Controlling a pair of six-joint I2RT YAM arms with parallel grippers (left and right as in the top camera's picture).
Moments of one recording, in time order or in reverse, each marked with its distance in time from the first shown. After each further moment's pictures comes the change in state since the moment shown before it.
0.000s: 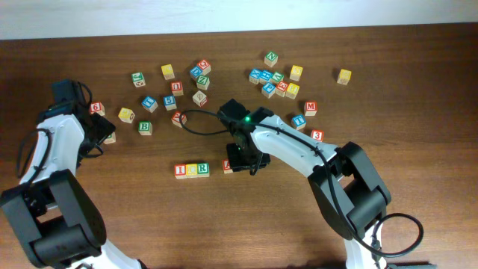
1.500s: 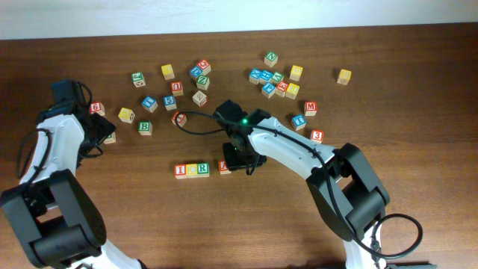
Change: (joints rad) left arm 0.000 0.000 0.000 0.000 0.000 0.000; right arm 0.022 0.000 0.000 0.050 0.020 0.000
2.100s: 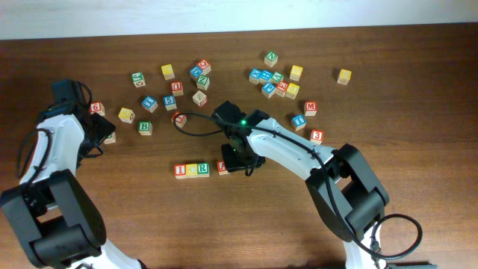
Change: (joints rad) left arm 0.000 0.000 0.000 0.000 0.000 0.000; right arm 0.009 0.000 0.000 -0.002 -0.008 0.000
